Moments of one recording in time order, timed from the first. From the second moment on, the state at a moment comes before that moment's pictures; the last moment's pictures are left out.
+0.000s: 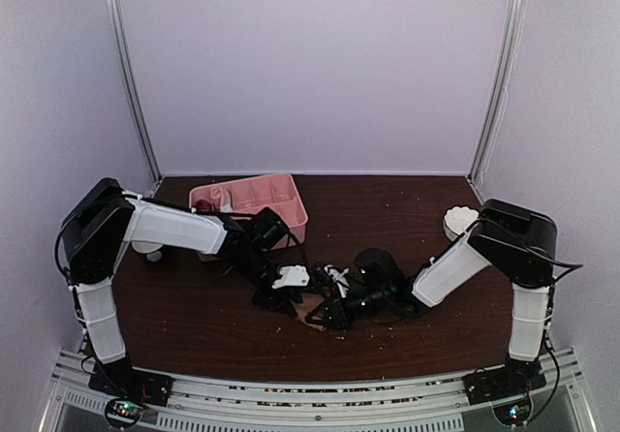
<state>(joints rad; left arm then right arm) -0.84 1.91 1.17 -0.47 0.54 0.92 0.92 1.99 0.76 0.63 -0.58 0.48</state>
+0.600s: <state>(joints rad) -0.84 2.09 1.41 -0.74 0.60 0.91 0.93 1.88 0.64 0.65 -0.48 0.50</state>
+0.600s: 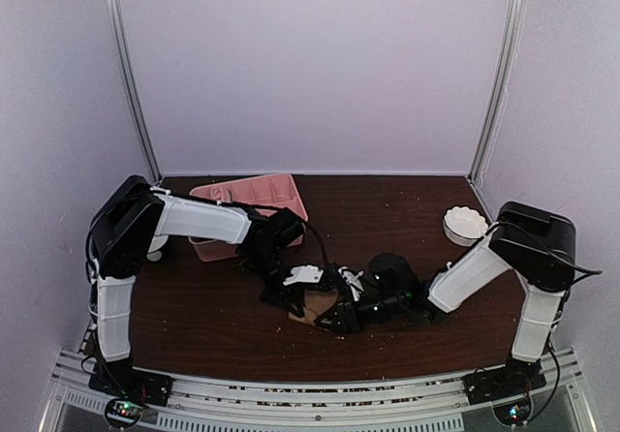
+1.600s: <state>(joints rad) -0.83 2.29 1.62 -1.13 0.76 0.68 1.33 1.36 0.37 0.38 0.44 0.14</state>
